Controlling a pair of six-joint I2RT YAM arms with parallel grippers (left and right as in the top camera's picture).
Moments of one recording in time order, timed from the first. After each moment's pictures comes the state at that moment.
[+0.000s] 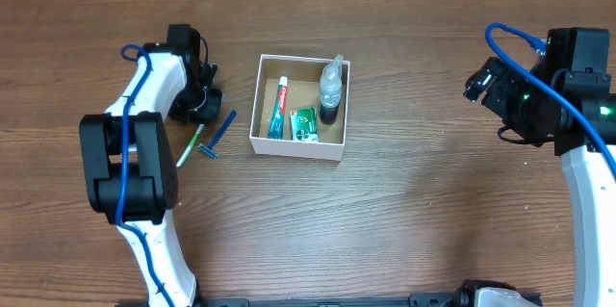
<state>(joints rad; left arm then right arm) 0.01 2.16 1.60 -1.01 -0.02 0.13 -0.10 1.34 1.45 -1.14 -0.12 0.51</state>
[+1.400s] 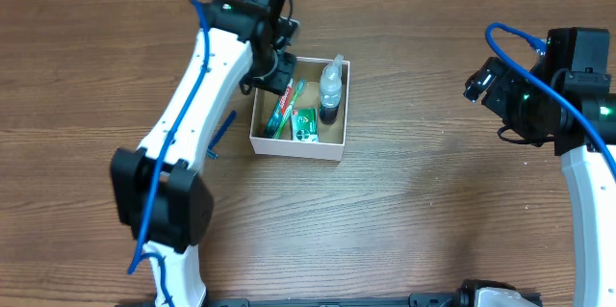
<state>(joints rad) -0.33 2.03 1.98 -1.29 0.06 0.00 -0.10 1.34 1.45 -1.14 -0.12 0.51</state>
